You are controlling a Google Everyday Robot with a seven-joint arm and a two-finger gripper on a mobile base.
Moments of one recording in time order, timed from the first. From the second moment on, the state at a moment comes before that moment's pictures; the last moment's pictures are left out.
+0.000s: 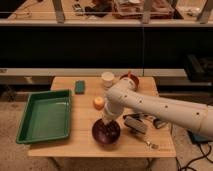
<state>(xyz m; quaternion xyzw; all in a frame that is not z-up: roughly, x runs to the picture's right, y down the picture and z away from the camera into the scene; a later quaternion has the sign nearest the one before) 0.019 0.145 0.746 -0.07 -0.33 -0.79 0.51</state>
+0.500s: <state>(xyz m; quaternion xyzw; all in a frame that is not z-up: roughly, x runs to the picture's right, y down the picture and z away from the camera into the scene) 0.046 0.039 0.687 0.01 -0.33 -0.75 0.57</state>
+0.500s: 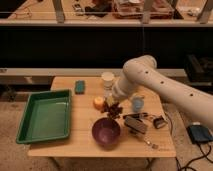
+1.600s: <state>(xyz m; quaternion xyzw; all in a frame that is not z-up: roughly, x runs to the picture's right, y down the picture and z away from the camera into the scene) 0.098 -0.047 0.694 0.12 -0.17 -0.73 0.65</state>
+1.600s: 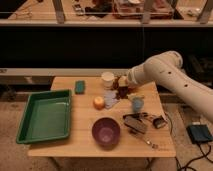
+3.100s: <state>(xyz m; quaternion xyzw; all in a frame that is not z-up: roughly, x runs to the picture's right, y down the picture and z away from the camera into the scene) 0.188 -0.107 0.853 0.11 -0.03 -0.69 0.71</state>
